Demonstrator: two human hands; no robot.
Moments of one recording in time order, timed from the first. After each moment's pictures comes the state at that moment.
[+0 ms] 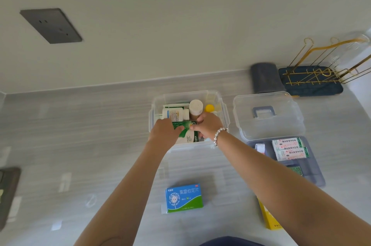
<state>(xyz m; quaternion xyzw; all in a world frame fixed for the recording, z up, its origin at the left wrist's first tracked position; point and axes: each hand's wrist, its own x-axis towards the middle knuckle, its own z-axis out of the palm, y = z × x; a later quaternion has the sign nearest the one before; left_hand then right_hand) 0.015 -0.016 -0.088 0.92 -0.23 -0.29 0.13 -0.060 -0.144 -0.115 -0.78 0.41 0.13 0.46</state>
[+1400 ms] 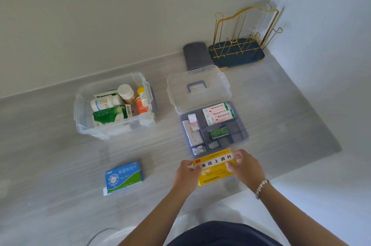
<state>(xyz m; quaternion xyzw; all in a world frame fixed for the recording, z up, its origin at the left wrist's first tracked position) -0.284 -0.063 -0.144 0.81 -0.08 -0.50 0.27 -0.421 -0.188 -0.147 -0.75 0.54 0.09 0.37</state>
